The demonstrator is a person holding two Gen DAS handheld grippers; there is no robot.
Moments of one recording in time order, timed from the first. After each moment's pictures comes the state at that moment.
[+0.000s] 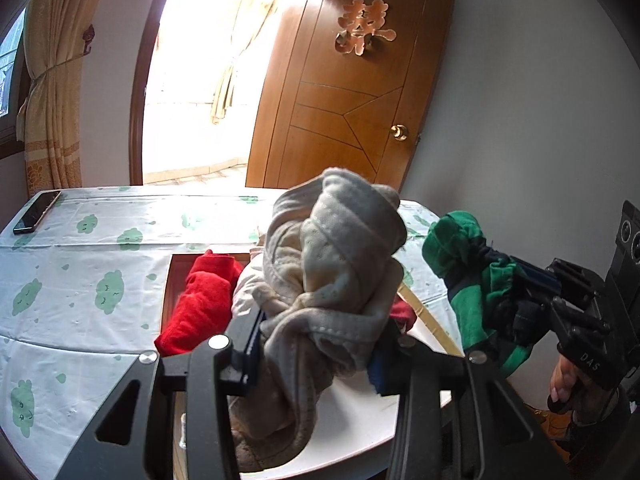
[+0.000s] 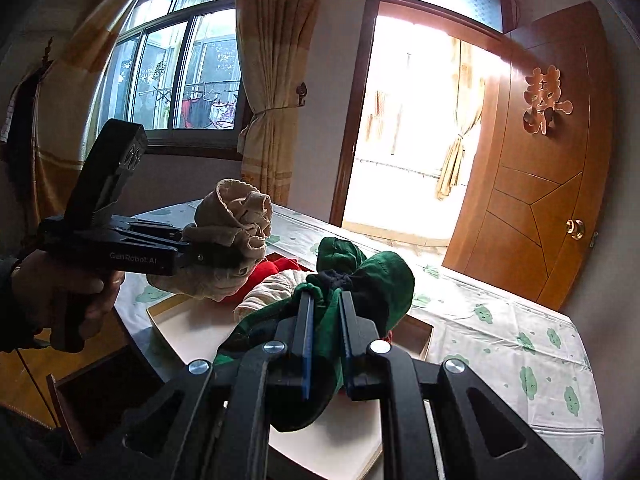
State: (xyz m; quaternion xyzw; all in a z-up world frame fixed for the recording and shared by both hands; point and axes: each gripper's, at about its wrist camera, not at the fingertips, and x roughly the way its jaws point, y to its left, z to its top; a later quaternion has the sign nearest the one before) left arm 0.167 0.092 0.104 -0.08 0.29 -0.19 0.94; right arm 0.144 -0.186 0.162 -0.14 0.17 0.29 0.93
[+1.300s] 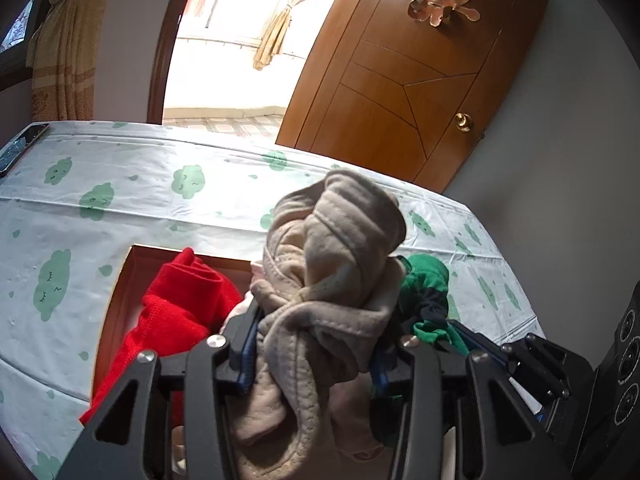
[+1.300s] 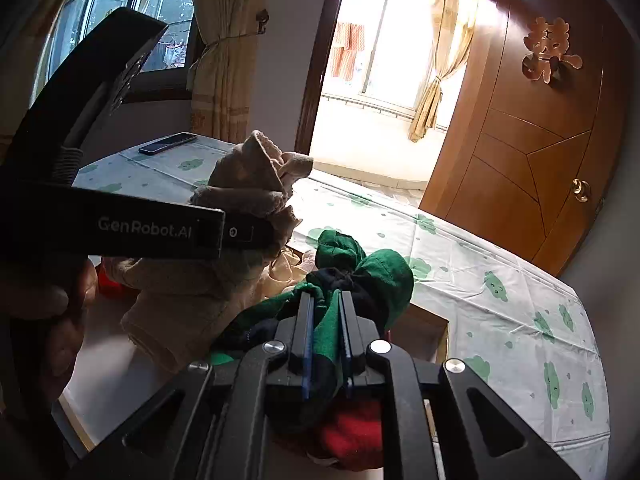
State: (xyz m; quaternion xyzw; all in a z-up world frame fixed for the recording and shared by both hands) left arm 0.291 0.063 0.058 -0.14 0.38 -0.12 0.90; right arm 0.262 -0.139 0.107 -0.17 0.29 0.21 0.92
